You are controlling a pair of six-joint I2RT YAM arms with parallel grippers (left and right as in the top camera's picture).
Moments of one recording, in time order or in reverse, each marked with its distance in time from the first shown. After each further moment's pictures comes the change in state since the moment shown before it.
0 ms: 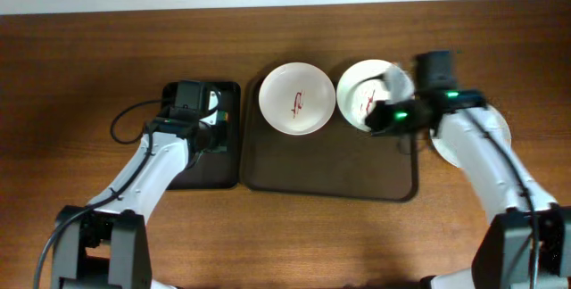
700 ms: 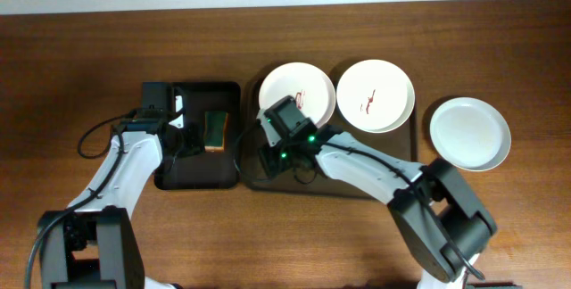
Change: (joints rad) left arm 0.168 0.000 0.000 -0.089 -0.018 -0.056; right arm 0.603 0.296 0.000 0.413 0.182 0.239
